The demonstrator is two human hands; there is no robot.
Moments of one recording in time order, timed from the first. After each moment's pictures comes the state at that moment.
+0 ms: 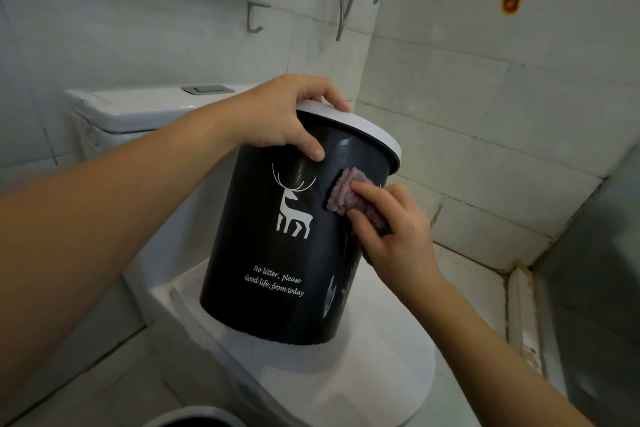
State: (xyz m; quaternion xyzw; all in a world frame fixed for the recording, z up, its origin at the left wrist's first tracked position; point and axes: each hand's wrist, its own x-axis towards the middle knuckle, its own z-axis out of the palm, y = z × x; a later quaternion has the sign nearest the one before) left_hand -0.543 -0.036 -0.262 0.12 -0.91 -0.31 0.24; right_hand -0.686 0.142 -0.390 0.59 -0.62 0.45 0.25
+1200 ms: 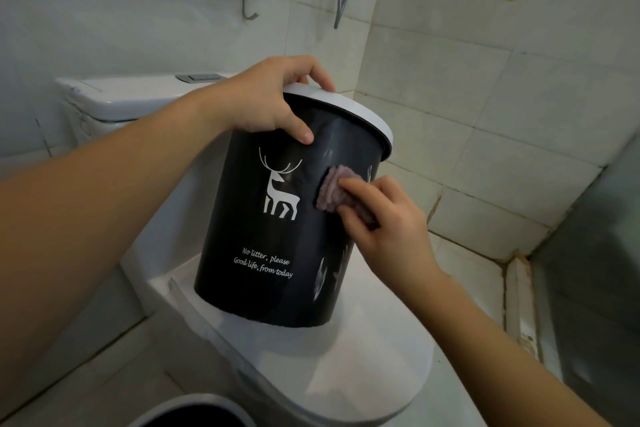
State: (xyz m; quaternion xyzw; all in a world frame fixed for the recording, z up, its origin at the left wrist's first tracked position) left_hand -0.540 -0.044 -0.264 0.13 -0.90 -0.33 0.26; right_hand -0.677 0.147 -0.389 0.62 -0.62 0.39 0.28
